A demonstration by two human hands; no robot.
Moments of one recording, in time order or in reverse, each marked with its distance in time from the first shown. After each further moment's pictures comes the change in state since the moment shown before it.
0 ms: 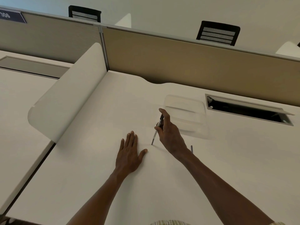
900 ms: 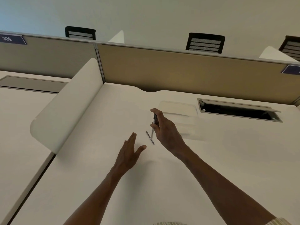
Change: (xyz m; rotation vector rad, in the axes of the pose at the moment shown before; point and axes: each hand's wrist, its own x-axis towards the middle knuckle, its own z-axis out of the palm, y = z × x) left_hand 0.008 0.019 -0.052 -0.427 0.033 -0.021; right_hand 0.008 -0.029 -0.034 -0.055 0.066 -0.138
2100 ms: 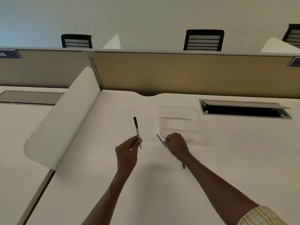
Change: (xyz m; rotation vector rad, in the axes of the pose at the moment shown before) left_hand 0.031 0.045 -0.022 -0.537 0.443 -0.003; right_hand -0.009 0.095 0.037 -0.163 -0.232 0.519
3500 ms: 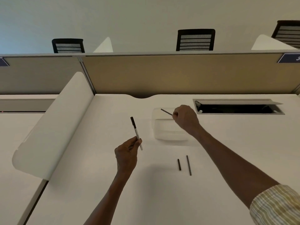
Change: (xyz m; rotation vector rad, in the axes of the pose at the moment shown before) left_hand 0.004 0.015 0.021 -0.037 -0.040 -0.056; right_hand 0.063 0.003 -0.108 -0.232 0.260 -0.117
